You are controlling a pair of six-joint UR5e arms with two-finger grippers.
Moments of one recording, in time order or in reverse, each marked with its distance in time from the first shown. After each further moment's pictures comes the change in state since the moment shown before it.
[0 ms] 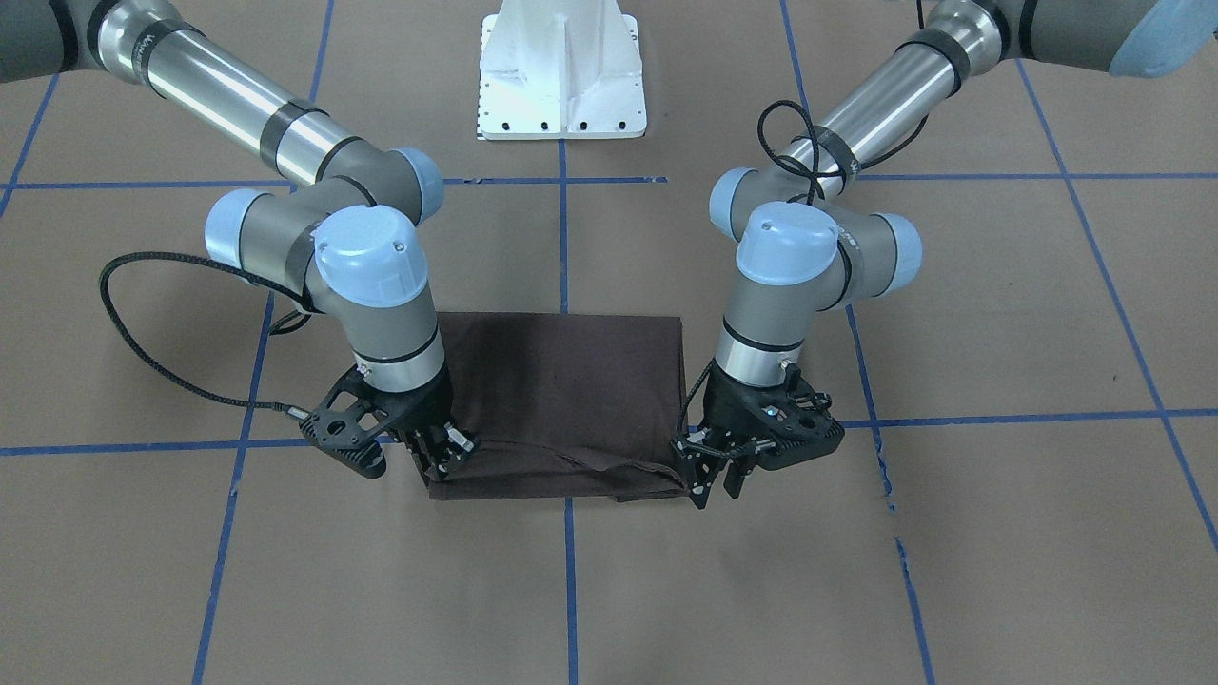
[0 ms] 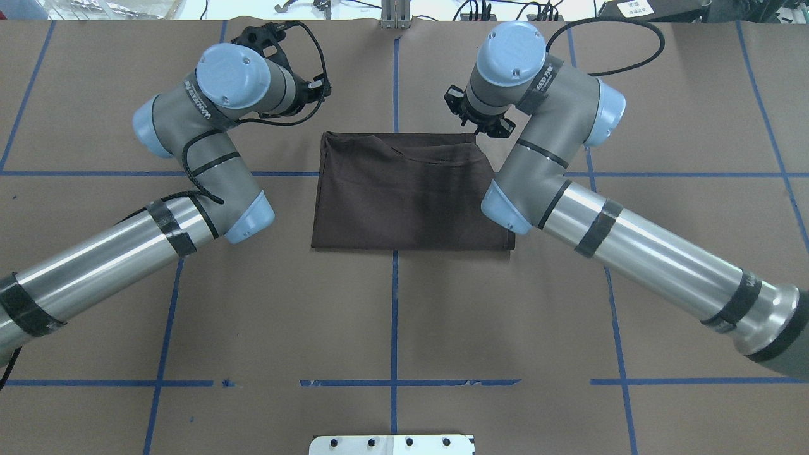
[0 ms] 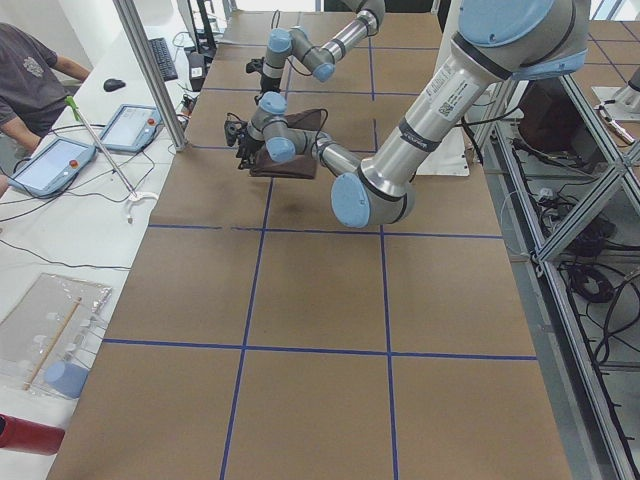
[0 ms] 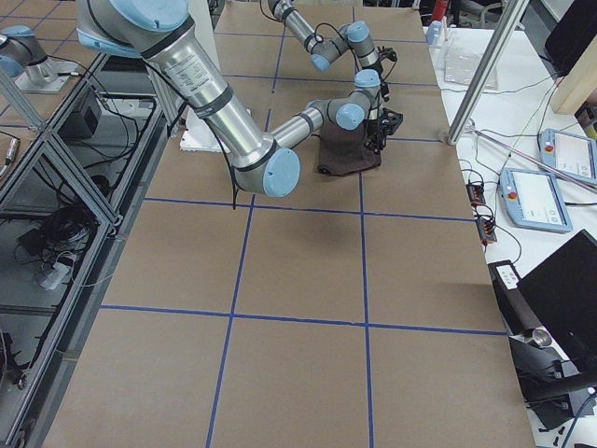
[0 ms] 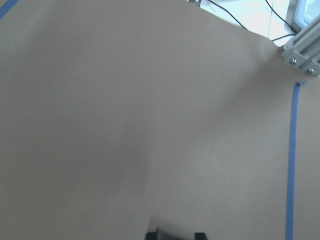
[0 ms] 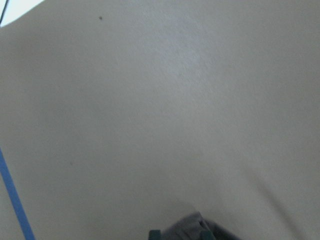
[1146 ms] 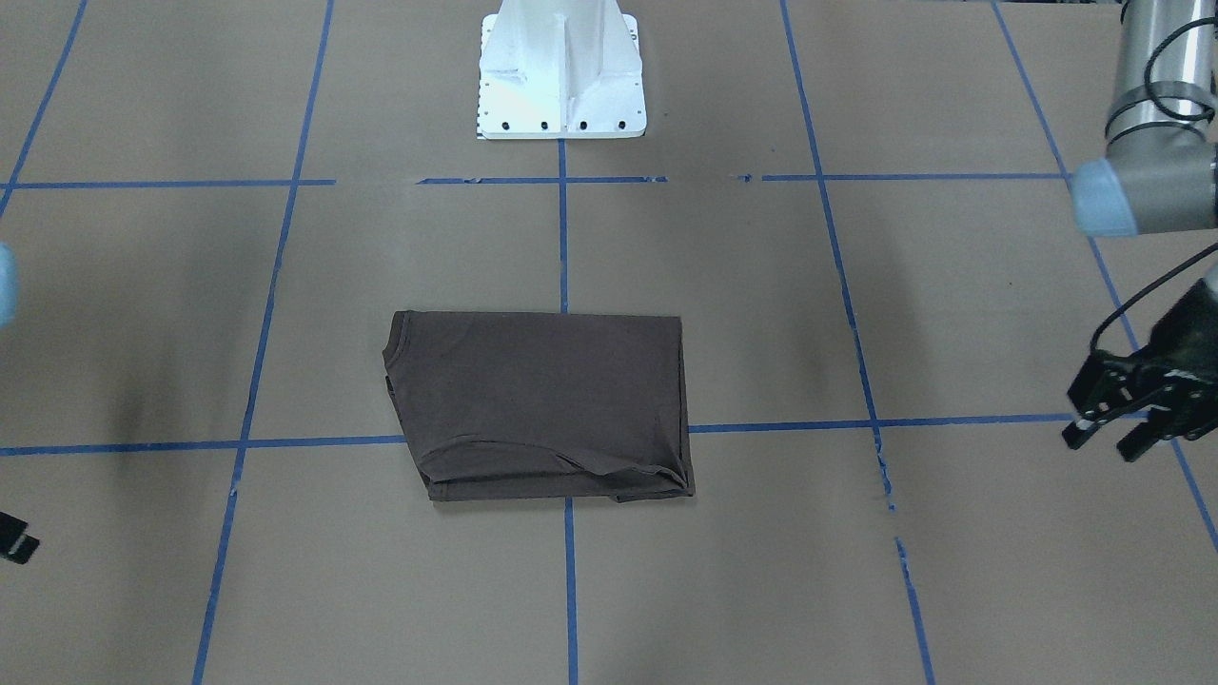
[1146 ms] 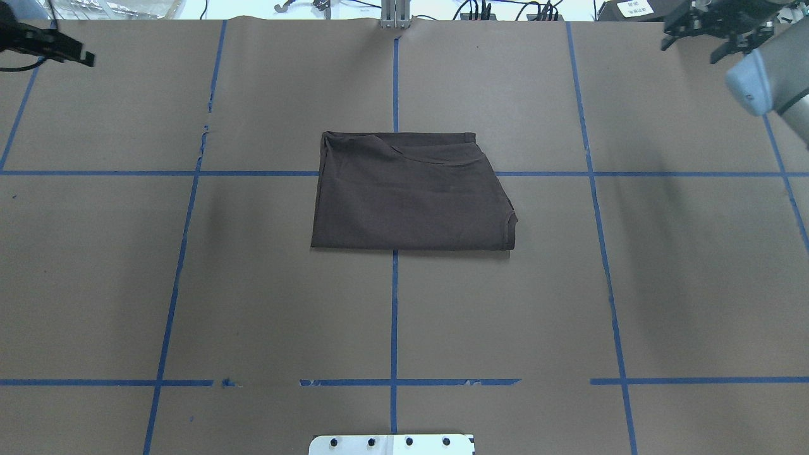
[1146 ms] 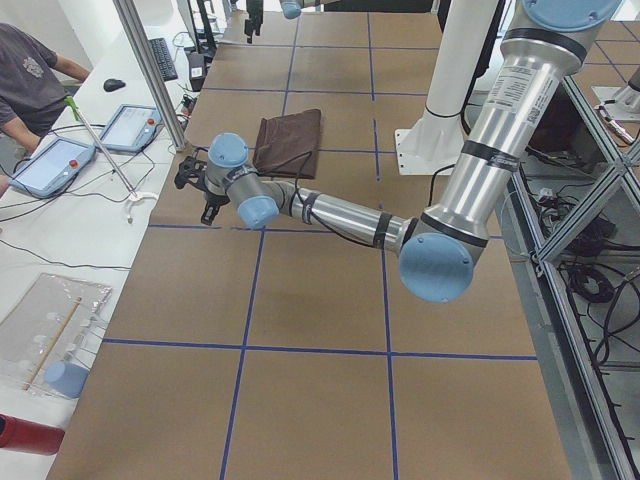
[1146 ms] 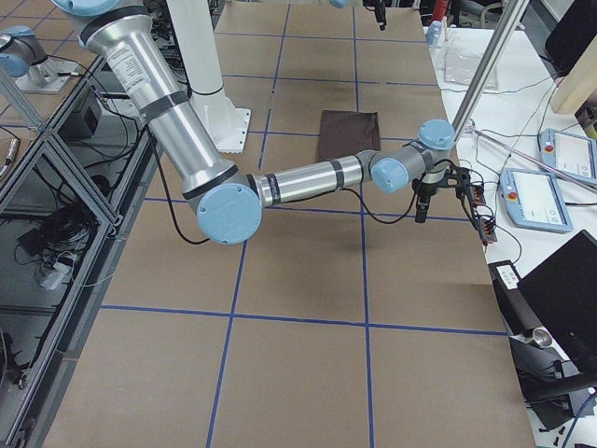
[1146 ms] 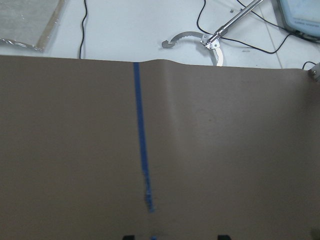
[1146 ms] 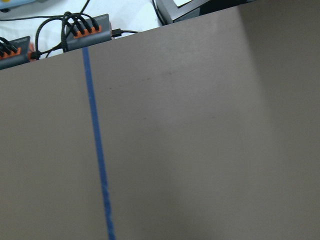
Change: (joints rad) left arm -0.523 0.484 -0.293 -0.021 -0.610 0.916; right arm 0.523 -0.321 0.073 -0.067 0.457 -0.905
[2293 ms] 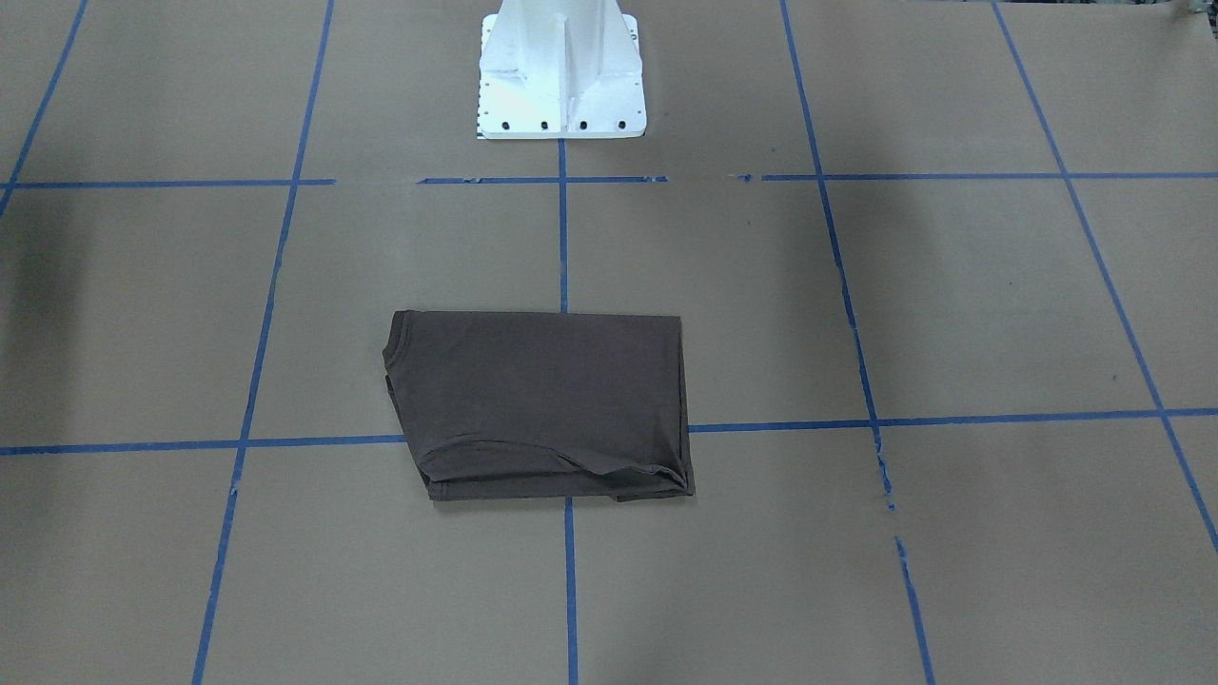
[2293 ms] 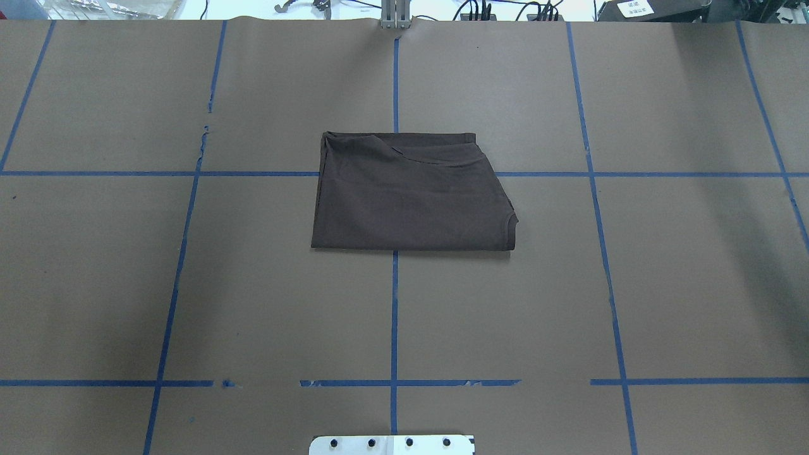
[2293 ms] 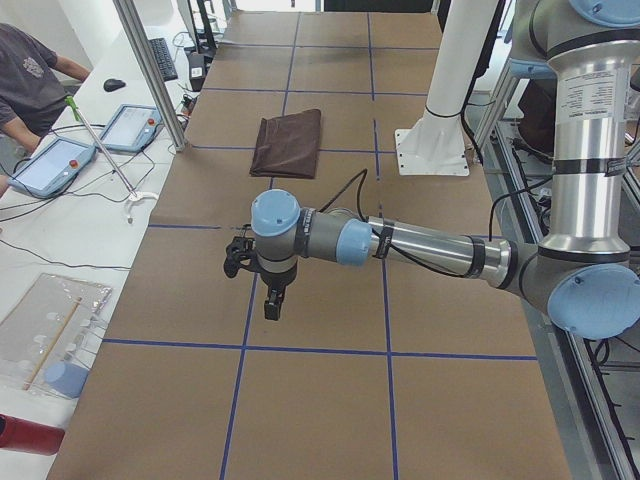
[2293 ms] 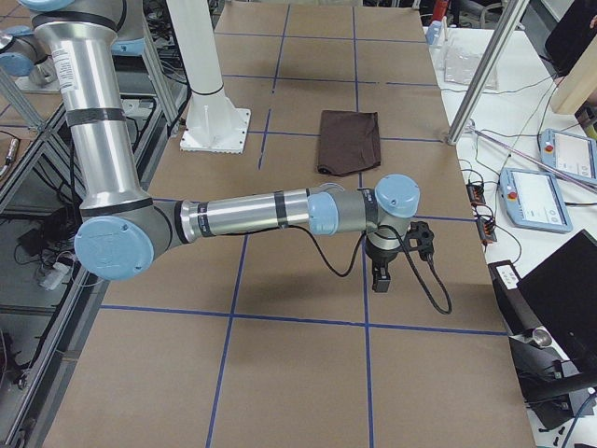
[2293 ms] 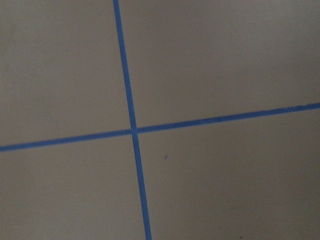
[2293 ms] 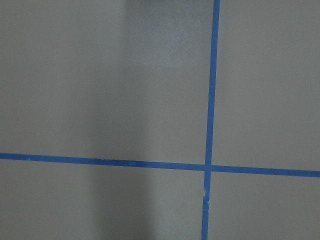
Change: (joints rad) left arm -0.219 0.389 -0.349 0.658 -0.082 0.474; right arm 0.216 -0.332 0.282 -0.308 0.071 -0.627
